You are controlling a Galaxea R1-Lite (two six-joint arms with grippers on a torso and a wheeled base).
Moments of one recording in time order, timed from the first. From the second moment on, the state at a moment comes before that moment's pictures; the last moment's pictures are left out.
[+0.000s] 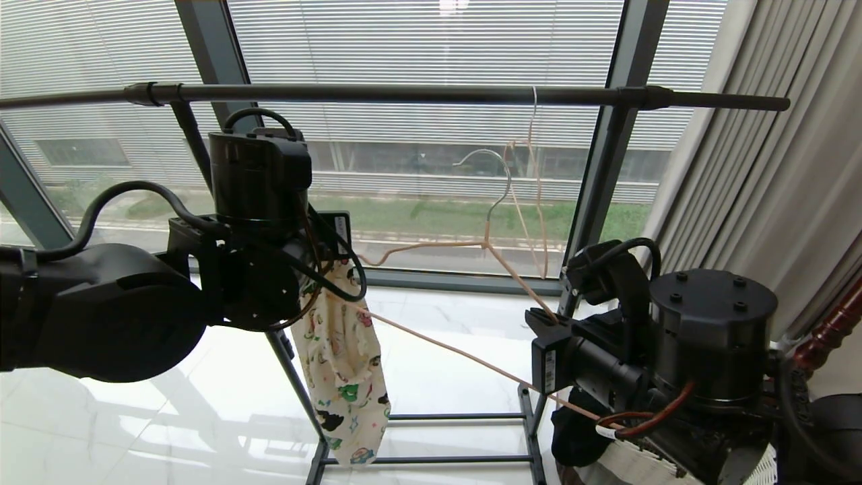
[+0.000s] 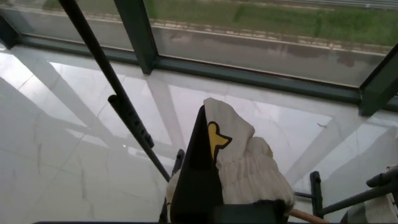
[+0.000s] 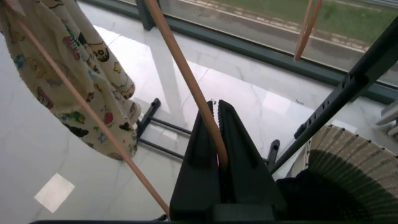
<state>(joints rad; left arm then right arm) -0.54 1.70 -1.06 -0.37 0.70 -0.07 0.98 1.69 -0.71 -0.75 -0.44 0.19</state>
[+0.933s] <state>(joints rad) -0.61 1.74 -1.20 -0.29 0.71 -0.36 1.04 1.91 -0.95 -0.75 -0.53 0.19</state>
